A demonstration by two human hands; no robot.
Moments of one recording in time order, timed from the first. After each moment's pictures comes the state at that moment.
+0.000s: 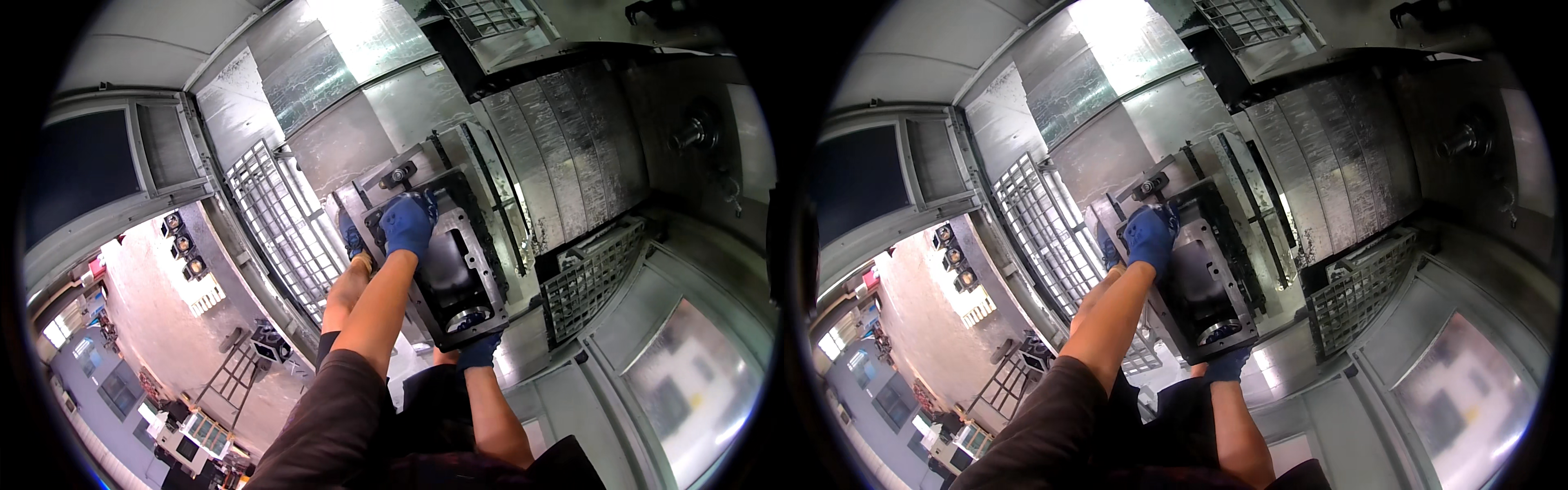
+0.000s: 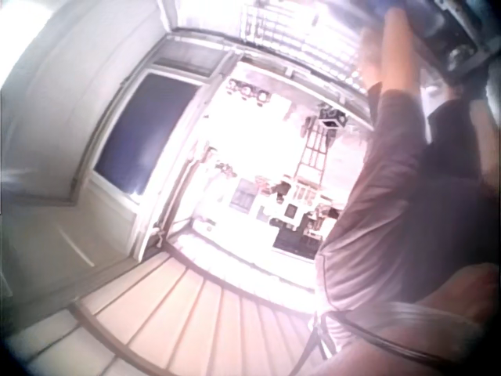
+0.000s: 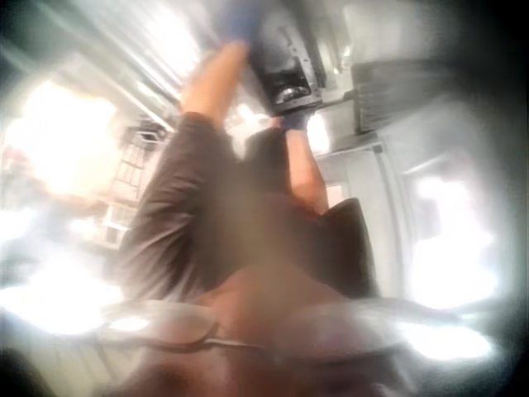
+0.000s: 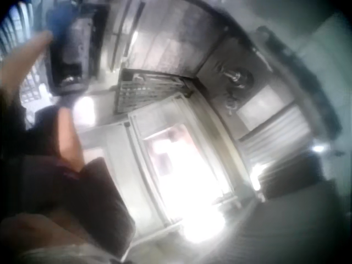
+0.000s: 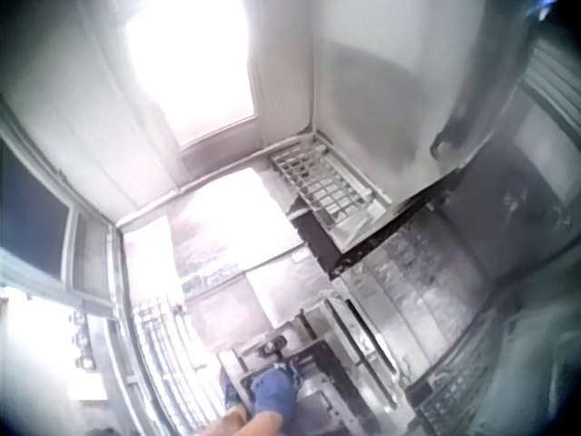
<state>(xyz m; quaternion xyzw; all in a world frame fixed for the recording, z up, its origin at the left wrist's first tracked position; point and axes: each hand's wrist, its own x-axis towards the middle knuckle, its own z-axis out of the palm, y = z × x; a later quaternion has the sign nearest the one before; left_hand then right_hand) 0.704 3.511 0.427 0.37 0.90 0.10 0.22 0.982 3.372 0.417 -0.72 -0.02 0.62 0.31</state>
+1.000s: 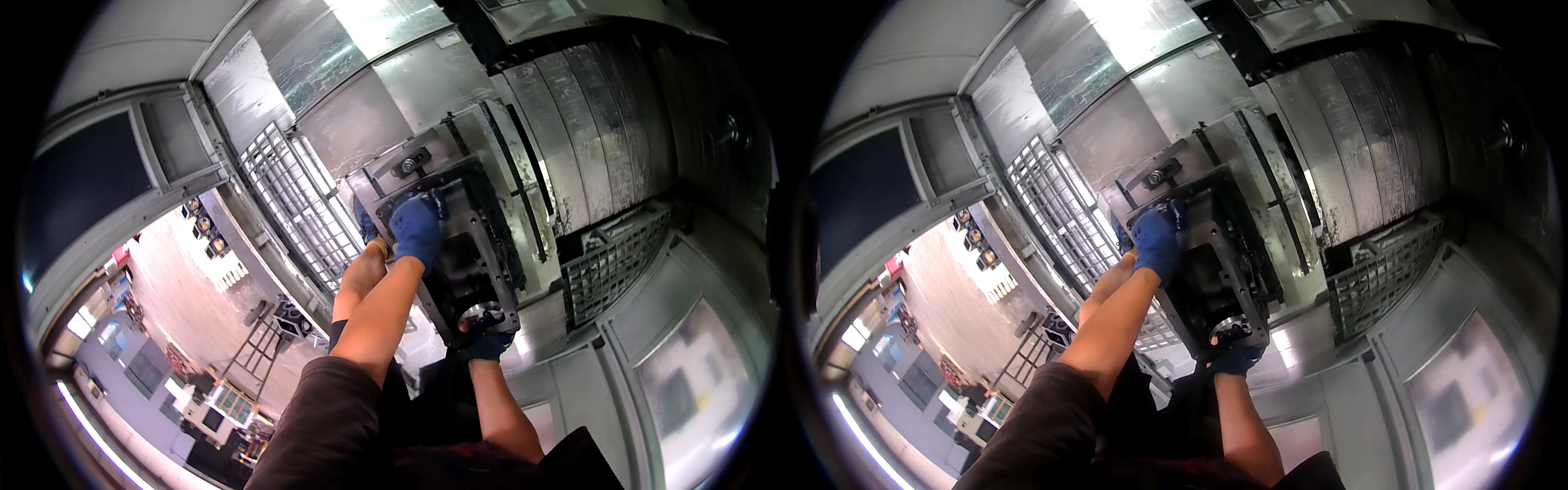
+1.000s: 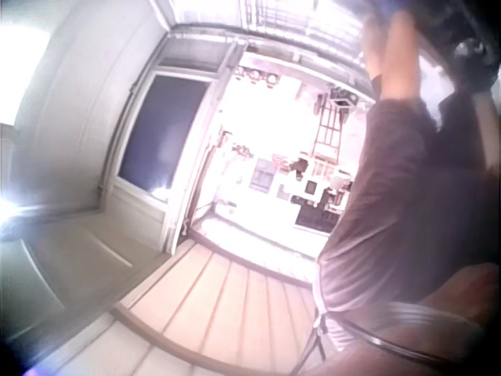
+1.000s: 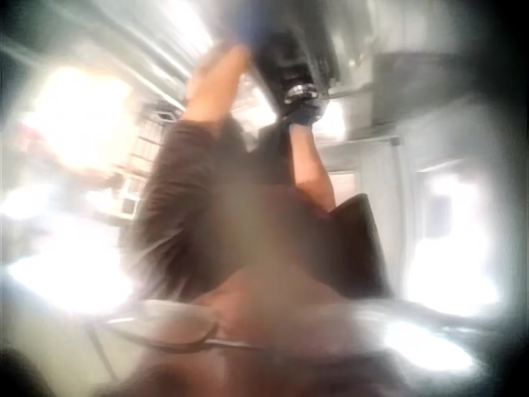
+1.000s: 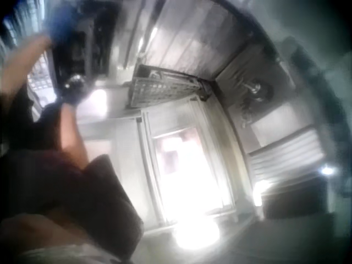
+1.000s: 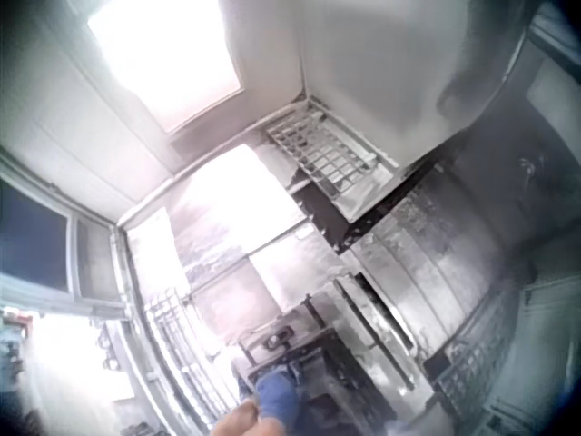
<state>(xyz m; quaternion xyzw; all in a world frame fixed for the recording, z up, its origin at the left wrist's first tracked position) 0.706 3.504 0.404 0.41 0.88 0.09 0.24 0.957 3.374 0.436 -0.78 -0.09 0.56 0.25</state>
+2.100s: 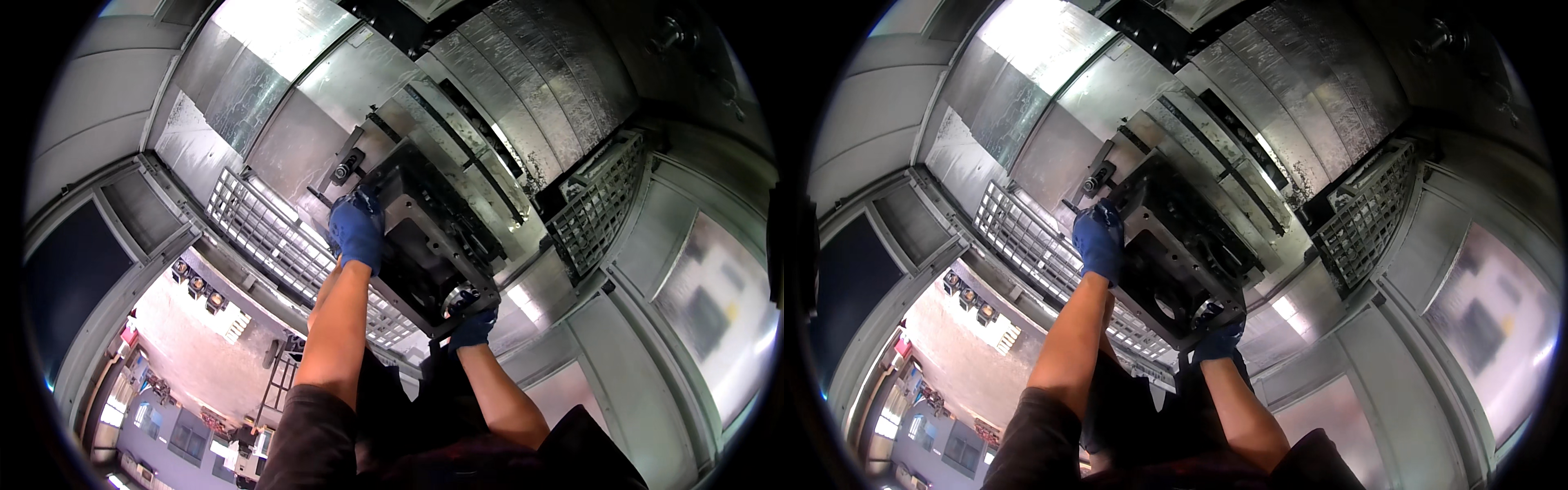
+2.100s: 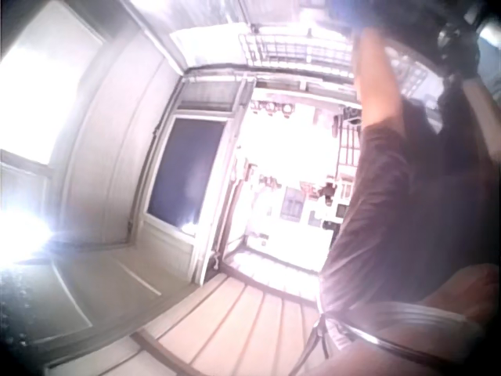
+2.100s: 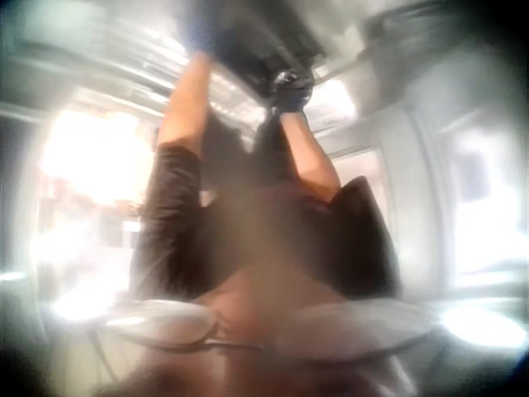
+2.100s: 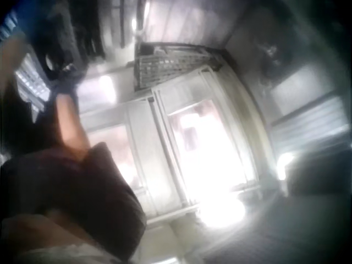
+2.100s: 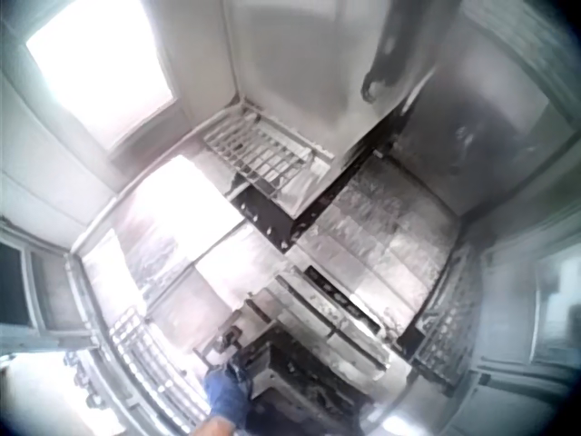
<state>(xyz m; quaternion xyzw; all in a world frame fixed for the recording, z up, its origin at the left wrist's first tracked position) 0.707 3.511 0.422 0.42 0.87 0.11 0.22 0.940 3.398 0.450 -0.69 0.18 0.56 0.42</state>
